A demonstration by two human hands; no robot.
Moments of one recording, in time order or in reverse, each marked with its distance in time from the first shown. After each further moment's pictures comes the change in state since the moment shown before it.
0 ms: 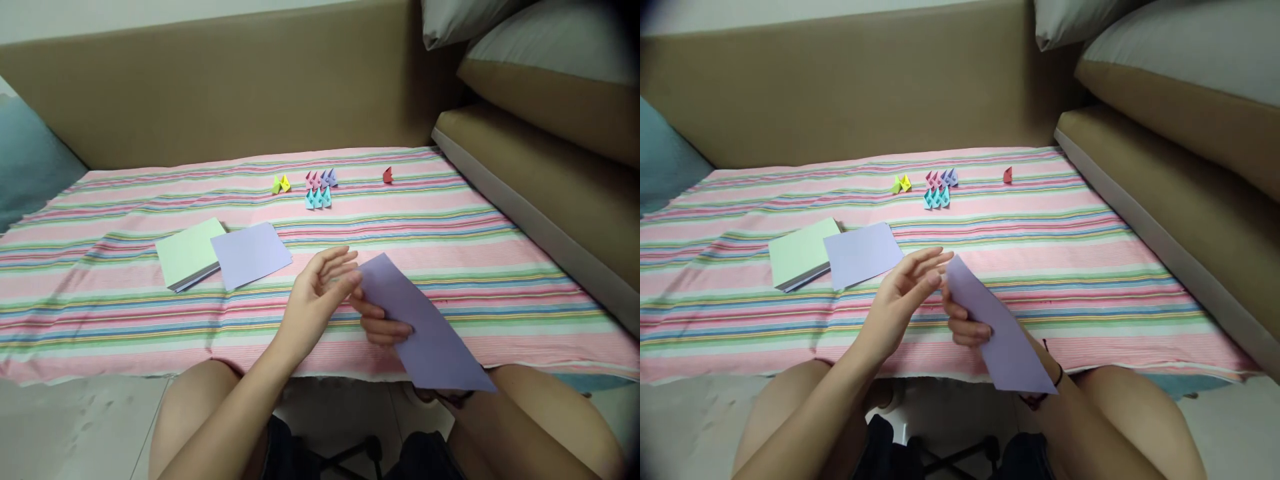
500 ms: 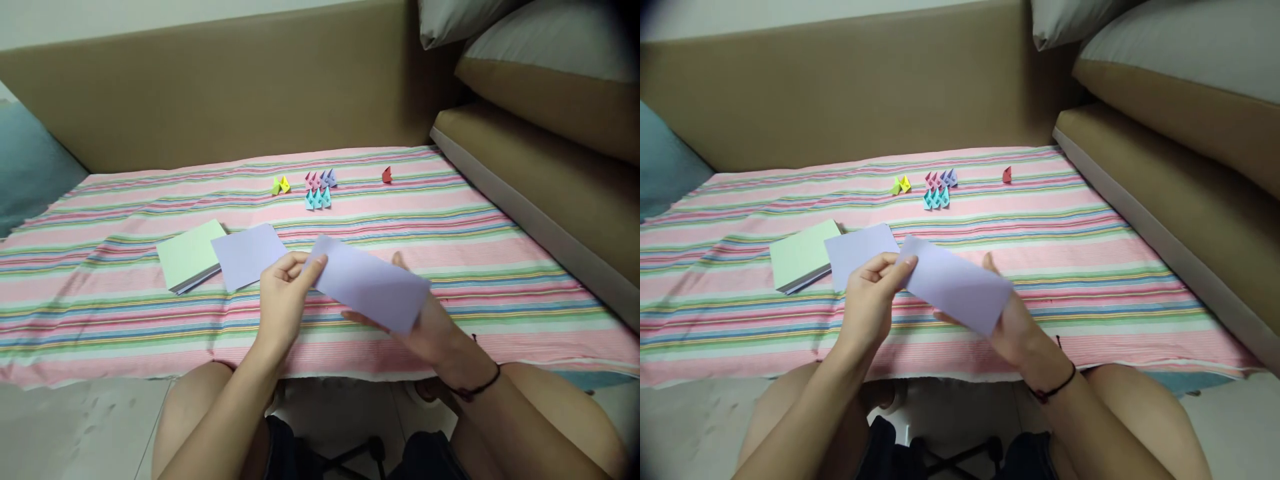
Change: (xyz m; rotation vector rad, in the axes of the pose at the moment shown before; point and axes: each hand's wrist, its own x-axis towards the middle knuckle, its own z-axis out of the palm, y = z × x) left_hand 0.007 -0.001 -0.019 0.020 0.304 0.040; right_hand -0.012 -0.004 0.004 0.116 0.165 -0.199
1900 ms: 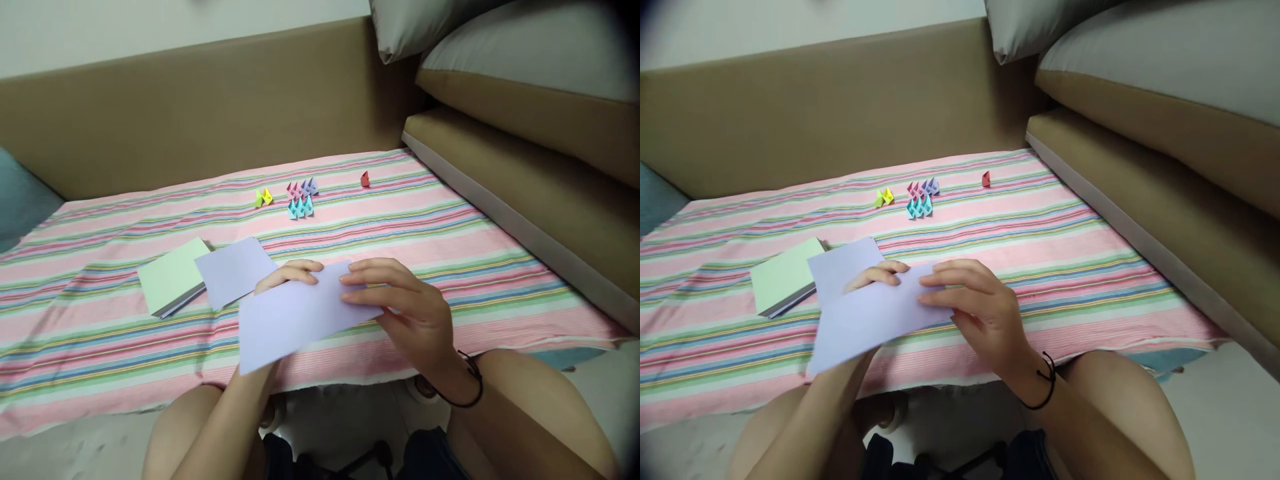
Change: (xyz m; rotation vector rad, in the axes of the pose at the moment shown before) left_hand 0.014 -0.015 -0.010 -0.056 -0.360 0.385; right_hand -0.012 -0.013 0.005 -0.860 0.184 -1.067
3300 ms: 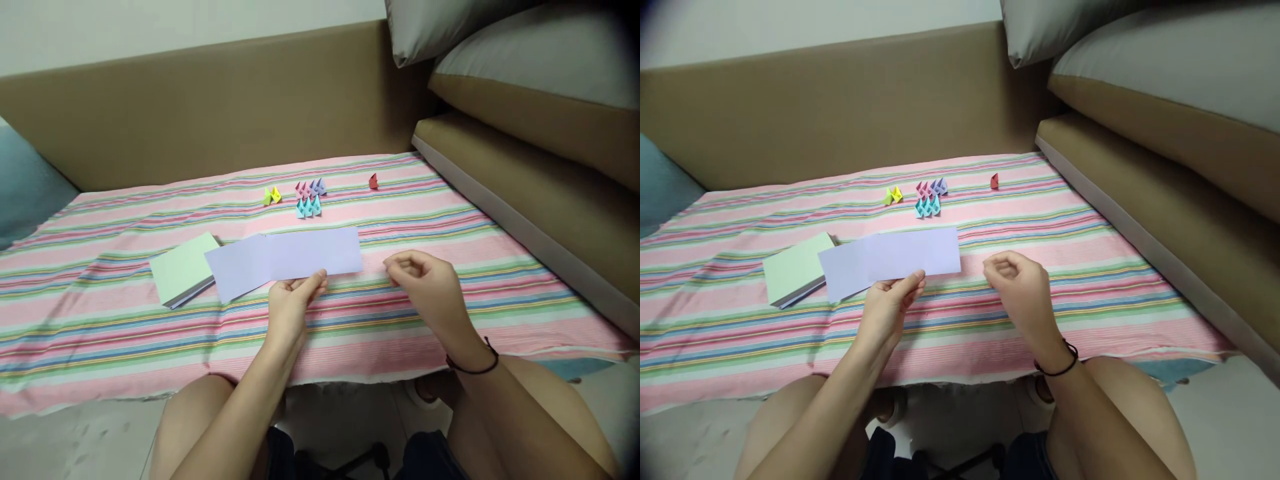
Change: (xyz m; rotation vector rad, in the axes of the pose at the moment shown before) left_hand -0.003 -0.012 0.023 -0.136 0.516 -0.613; right_hand 0.000 0.033 -0.015 -0.199 0.170 0.734
